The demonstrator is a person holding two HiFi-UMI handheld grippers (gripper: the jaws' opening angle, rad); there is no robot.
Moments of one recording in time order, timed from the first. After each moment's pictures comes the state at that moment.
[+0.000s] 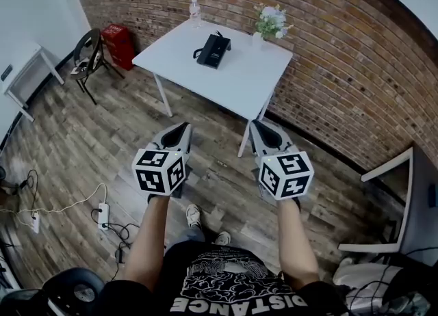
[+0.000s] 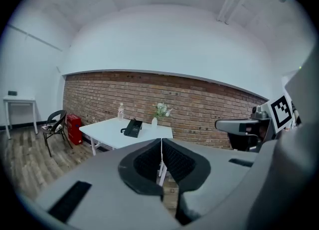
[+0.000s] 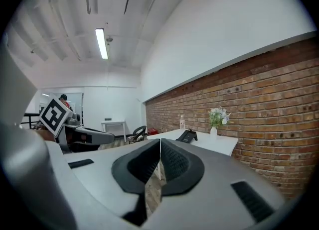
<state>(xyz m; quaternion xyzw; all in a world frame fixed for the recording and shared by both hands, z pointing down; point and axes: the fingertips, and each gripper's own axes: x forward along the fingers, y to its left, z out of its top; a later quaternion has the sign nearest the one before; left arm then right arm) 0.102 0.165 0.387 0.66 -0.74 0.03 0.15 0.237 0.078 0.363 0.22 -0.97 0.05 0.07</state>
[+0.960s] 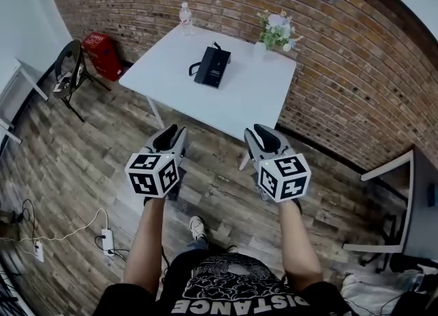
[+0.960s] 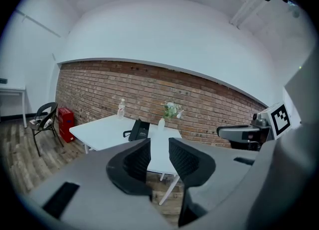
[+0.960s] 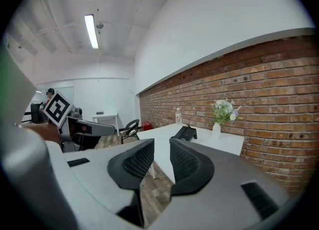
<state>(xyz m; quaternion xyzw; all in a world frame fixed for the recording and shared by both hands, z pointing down) -0.049 0.056 0.403 0.68 -0.71 0.01 0.18 0.106 -0.023 0.388 0.25 -0.96 0.06 0.12</state>
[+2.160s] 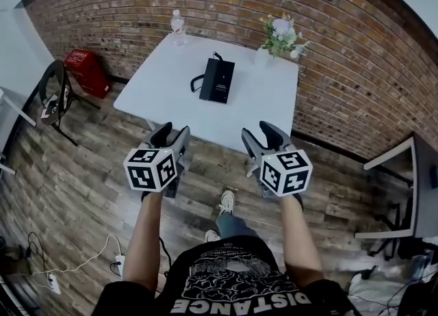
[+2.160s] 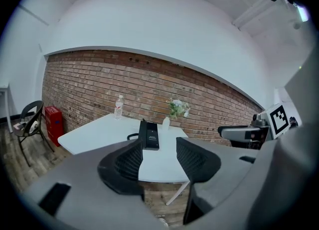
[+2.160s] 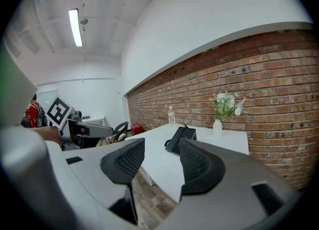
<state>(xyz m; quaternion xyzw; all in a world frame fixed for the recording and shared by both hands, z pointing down) -0.171 -0.023 0.421 0.72 -0.66 0.03 0.20 0.003 -0.085 0.406 0.31 -0.94 0.10 0.12</state>
